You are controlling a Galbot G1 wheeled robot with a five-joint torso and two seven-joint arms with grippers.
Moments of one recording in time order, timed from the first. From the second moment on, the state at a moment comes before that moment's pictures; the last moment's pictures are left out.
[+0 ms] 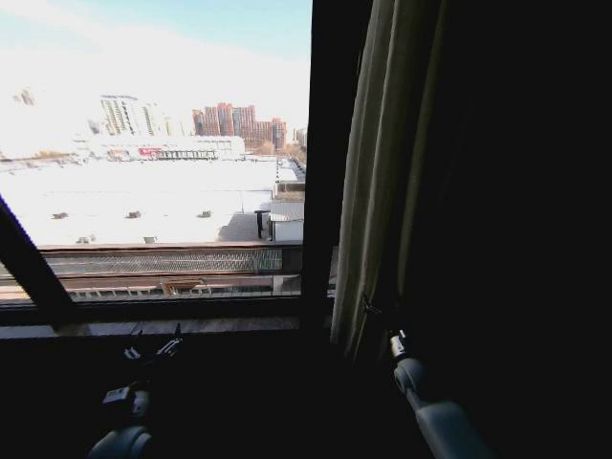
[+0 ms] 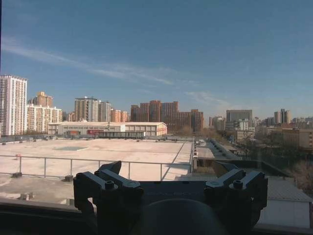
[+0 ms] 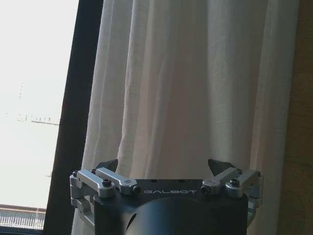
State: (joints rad) left arm 1.53 -1.16 -0.70 -1.92 -0.42 -0.15 -0.20; right arm -1.12 1.16 0.43 1.66 0.25 0.06 0.15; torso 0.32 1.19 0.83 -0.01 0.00
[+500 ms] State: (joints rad) left arm 1.53 -1.16 -0.70 -1.92 -0.42 -0.15 -0.20; right arm -1.24 1.14 0.47 1.77 0.30 0.03 0.09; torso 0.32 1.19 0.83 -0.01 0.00
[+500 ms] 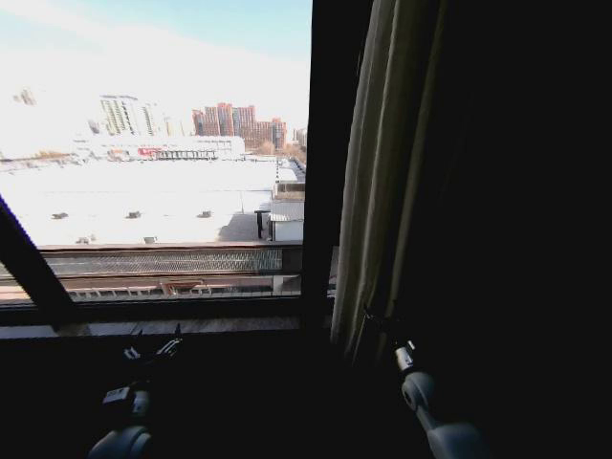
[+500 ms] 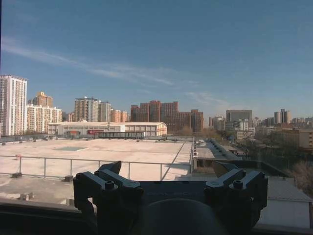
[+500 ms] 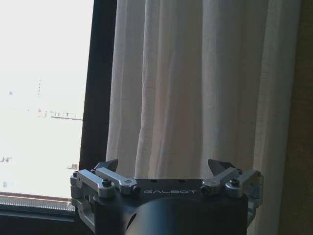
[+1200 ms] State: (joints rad) left arm 1.53 -1.16 -0.70 -1.92 -0.42 -0.15 -0.20; right arm -1.26 1.15 0.47 1.80 0.30 0.03 0.08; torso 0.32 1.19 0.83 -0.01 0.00
